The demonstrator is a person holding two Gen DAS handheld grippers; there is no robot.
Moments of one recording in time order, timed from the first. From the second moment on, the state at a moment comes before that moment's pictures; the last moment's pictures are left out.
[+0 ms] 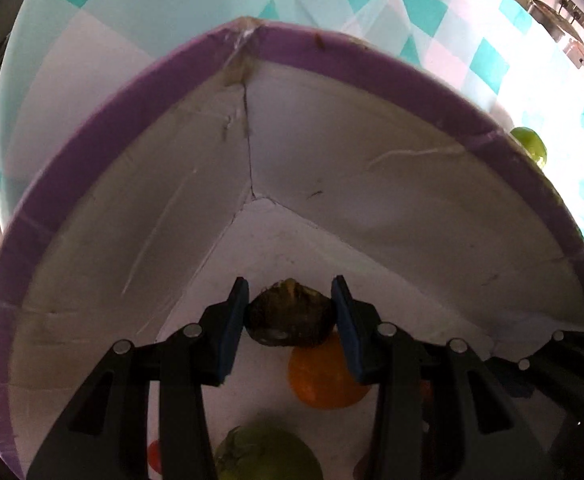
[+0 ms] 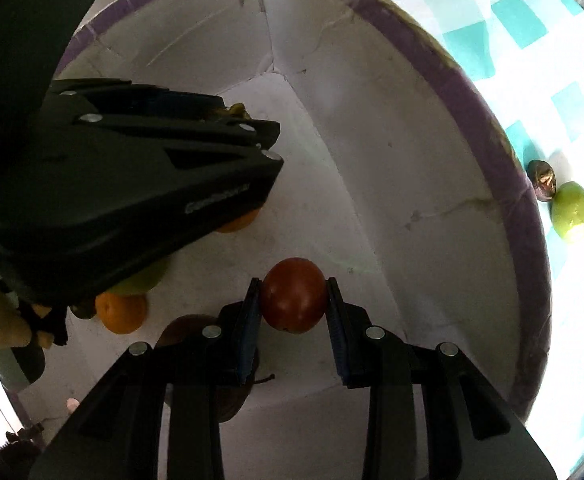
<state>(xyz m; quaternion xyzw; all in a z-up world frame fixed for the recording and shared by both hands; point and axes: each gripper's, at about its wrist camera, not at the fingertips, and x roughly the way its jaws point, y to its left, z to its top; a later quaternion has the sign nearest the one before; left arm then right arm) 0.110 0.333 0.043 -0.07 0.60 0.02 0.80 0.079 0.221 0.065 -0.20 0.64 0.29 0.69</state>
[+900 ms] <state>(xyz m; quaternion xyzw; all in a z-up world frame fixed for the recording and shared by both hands) -0.011 0.355 0.153 -0.04 0.50 0.05 0.86 0.031 0.194 0.159 -0.09 0.53 0.26 0.80</state>
